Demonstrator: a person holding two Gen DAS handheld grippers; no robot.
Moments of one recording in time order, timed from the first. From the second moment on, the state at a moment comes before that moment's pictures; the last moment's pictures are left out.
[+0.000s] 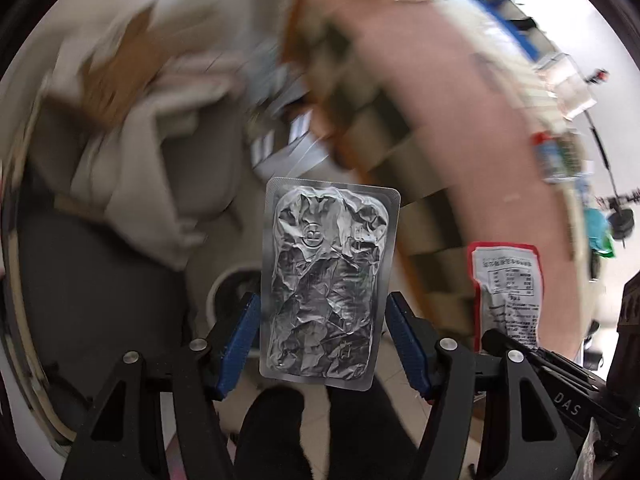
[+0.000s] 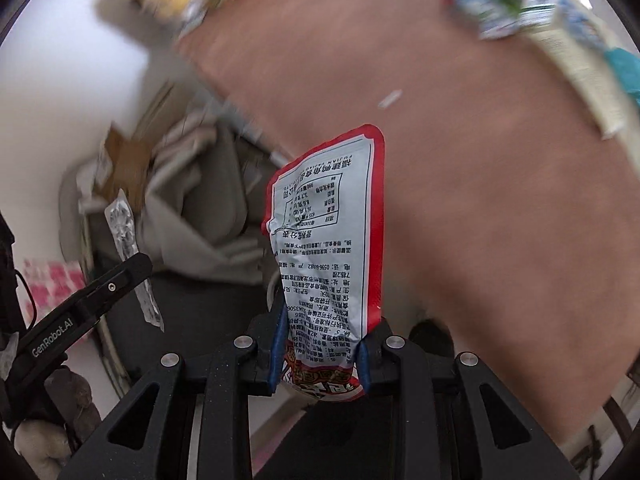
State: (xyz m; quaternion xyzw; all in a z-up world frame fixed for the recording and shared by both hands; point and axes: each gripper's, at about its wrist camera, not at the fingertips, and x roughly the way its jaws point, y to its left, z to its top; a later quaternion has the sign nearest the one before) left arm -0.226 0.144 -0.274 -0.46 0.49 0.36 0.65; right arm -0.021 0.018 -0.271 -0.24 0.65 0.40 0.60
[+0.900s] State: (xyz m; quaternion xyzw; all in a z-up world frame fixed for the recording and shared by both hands) left arm -0.378 0.117 -0.671 -0.57 0.53 0.42 0.47; right arm -0.160 0.031 -0.731 -0.40 0.70 0.37 0.45
